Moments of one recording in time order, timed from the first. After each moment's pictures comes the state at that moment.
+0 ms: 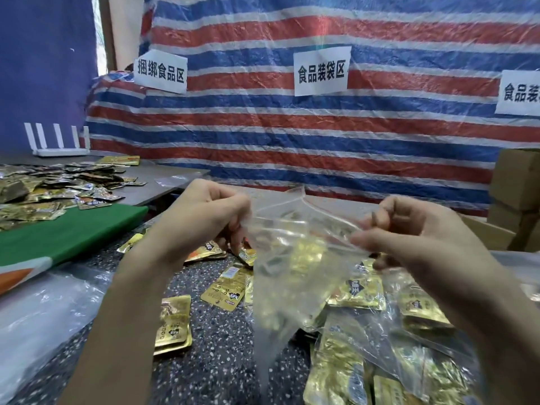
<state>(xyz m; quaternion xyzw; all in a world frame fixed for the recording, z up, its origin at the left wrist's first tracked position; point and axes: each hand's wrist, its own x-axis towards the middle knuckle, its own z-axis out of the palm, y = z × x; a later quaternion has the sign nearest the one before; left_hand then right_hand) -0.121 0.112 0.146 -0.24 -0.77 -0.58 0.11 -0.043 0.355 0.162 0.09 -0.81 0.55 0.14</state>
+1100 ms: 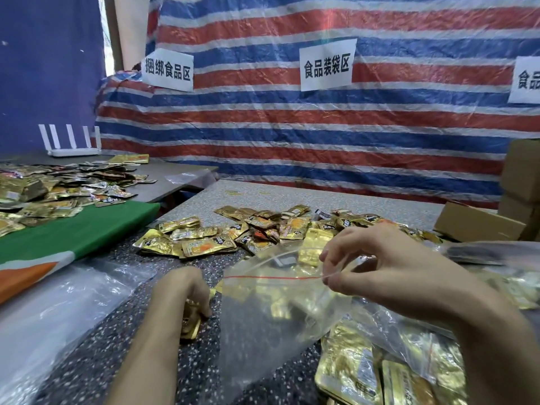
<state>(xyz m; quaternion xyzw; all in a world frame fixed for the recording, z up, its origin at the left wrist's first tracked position) -0.191 0.060 0.032 0.18 -0.94 -0.24 -0.18 -0.050 0.340 0.149 0.20 -0.93 0.32 0.02</state>
